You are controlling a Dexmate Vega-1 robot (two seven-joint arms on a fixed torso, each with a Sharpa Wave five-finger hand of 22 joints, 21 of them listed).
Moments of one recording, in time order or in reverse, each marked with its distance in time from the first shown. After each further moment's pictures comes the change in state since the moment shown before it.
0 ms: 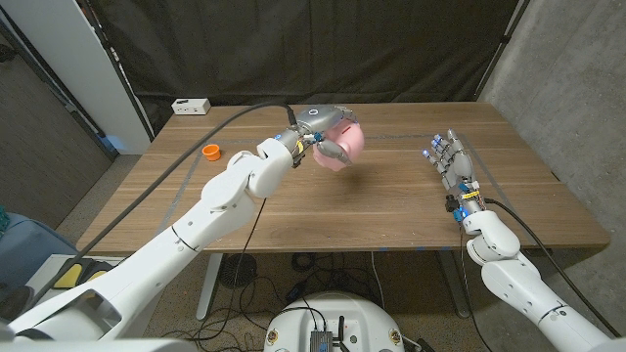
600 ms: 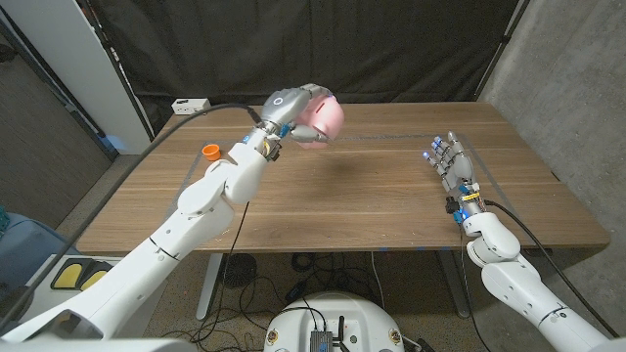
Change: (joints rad) left arm 0.157 0.007 -0.231 0.066 -0.170 -0.144 0.347; left_hand -0.001 0.001 0.000 0.000 -0.005 0.001 0.001 0.006 -0.006 0.002 0.001 0.001 0.000 0.018 0.018 0.009 0.005 0.000 0.000 0.007 0.000; right arm -0.004 0.004 0.001 0.007 0.009 0.000 0.008; right_hand 0.000 0.000 0.000 0.000 0.000 0.000 0.000 0.000 0.000 0.000 0.000 0.000 0.000 0.000 0.000 0.000 0.000 0.000 0.000 0.000 0.000
